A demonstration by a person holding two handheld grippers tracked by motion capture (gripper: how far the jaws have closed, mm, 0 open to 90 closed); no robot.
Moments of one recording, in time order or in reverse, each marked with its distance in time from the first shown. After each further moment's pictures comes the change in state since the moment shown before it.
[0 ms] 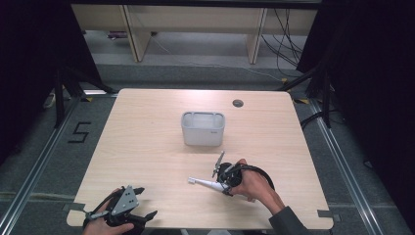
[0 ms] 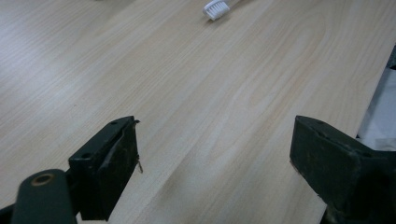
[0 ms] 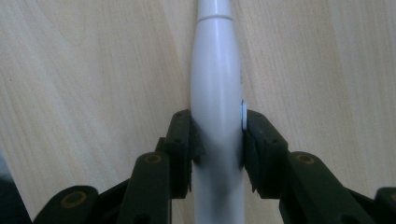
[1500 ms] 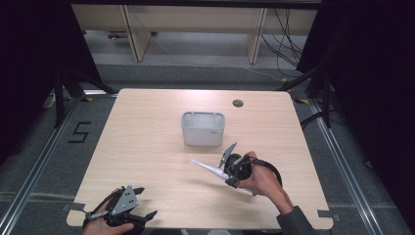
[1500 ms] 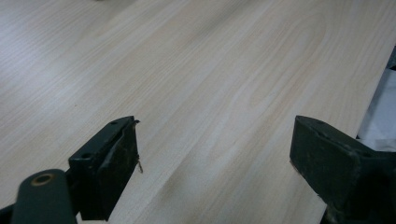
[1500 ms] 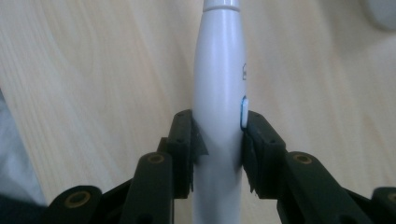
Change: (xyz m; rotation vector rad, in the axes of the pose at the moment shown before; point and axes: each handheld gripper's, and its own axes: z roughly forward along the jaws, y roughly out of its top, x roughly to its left) left arm 0.000 0.000 0.000 -0.005 0.005 -0.005; right arm -0.007 -0.012 -0.047 -0.158 -0.057 0.067
